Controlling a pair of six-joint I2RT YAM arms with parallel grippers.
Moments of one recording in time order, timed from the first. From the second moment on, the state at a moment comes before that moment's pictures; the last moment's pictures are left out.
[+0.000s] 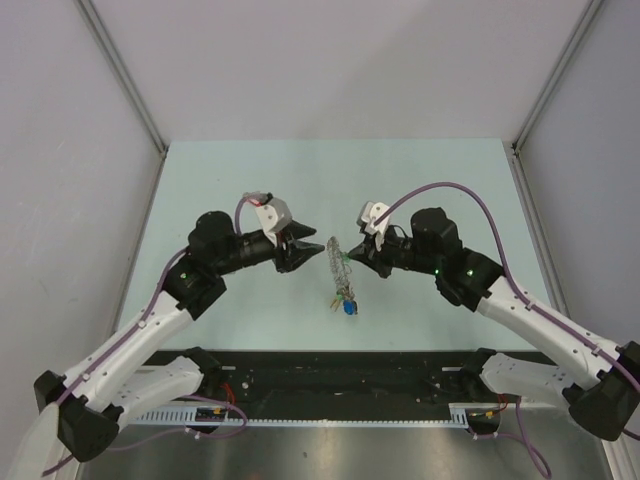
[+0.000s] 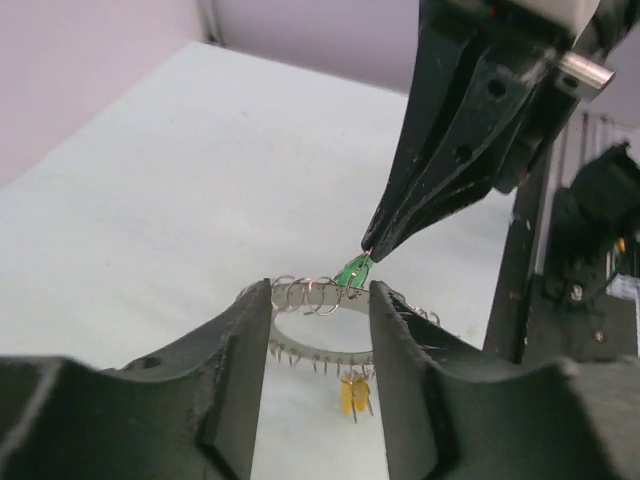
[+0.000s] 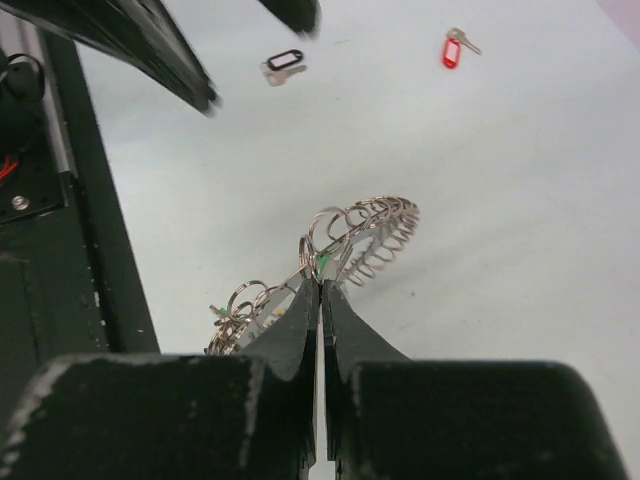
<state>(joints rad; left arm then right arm) -0.63 0.92 0.84 -0.03 0.55 0.04 0.78 1.04 0.94 -0.23 -0.36 -0.21</state>
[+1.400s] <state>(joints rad) -0.28 0.45 0.79 -0.19 -0.11 -0.23 -0.21 1.18 0.66 -0.04 -0.07 0.36</state>
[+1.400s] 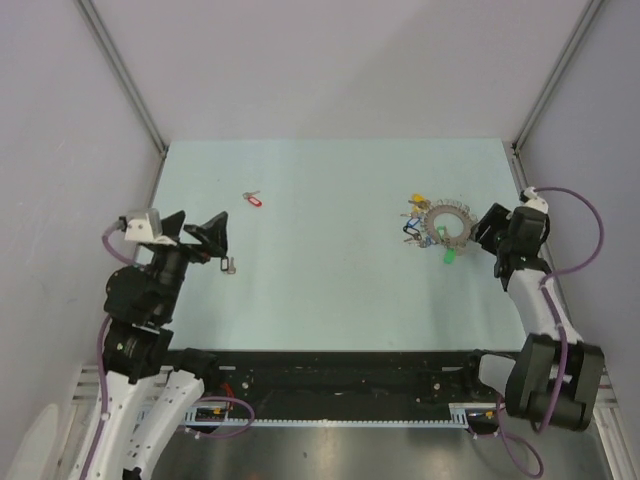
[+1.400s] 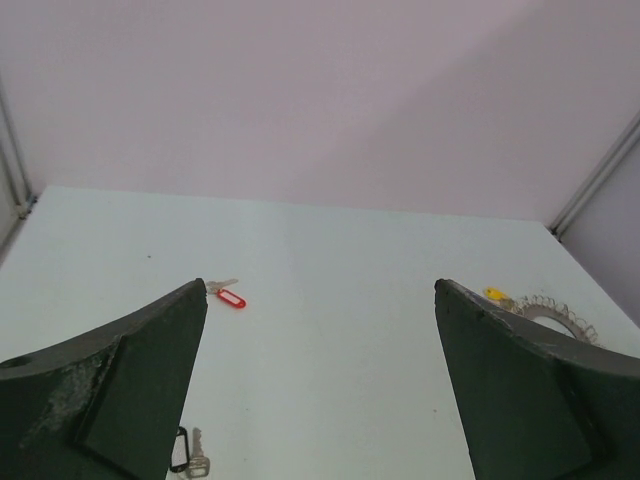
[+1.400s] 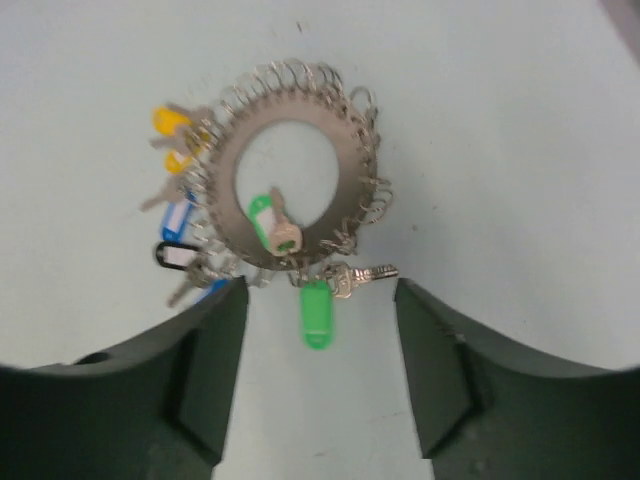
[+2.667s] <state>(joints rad) -0.27 0.00 0.55 -0.38 -0.33 -0.32 0.36 0.04 0.75 -0.49 0.65 0.37</state>
